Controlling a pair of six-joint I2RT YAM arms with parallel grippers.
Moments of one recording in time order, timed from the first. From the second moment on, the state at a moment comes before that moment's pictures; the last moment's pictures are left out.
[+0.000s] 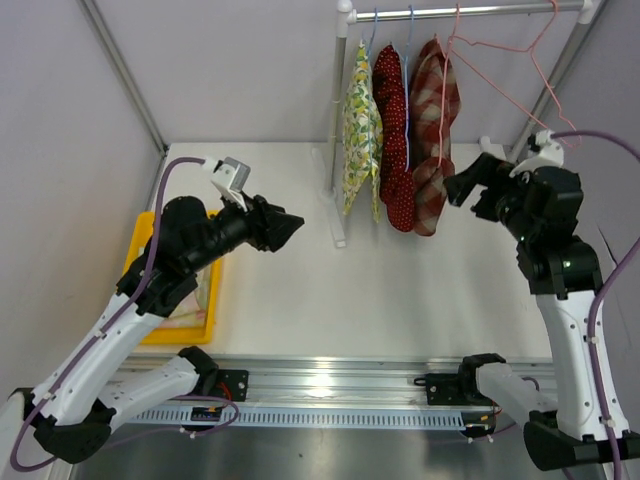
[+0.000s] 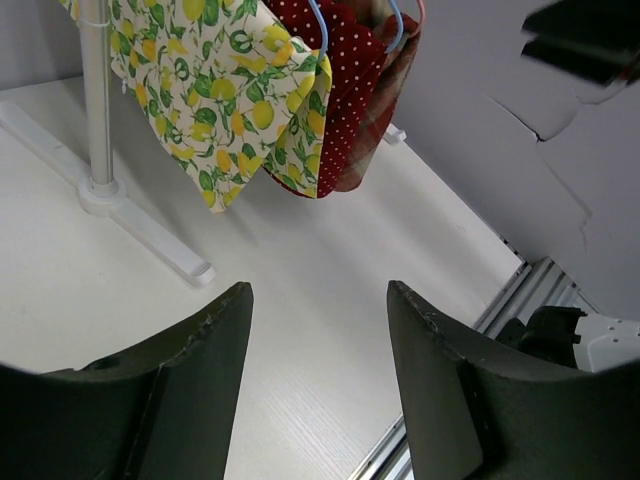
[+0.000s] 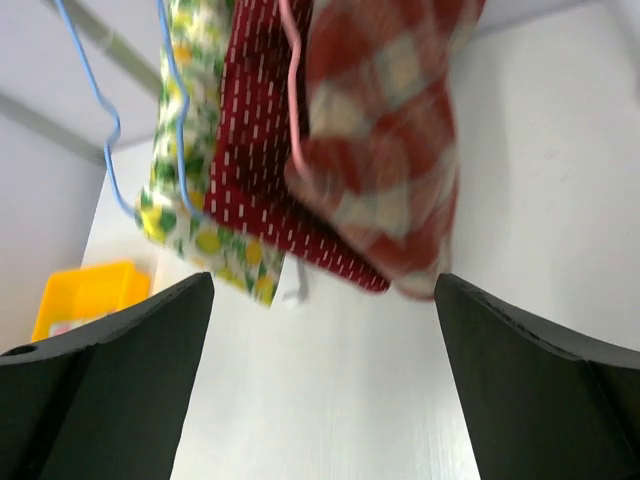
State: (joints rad) left arm -0.64 0.89 1.14 -0.37 0.17 -0.35; right arm 0.12 0.99 1.43 -0.68 -0.05 0.43
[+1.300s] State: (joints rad) left arm 0.08 1.66 0.97 -0.52 -0.58 -0.67; right arm 0.72 1.03 0.85 -0.43 -0.08 0.52
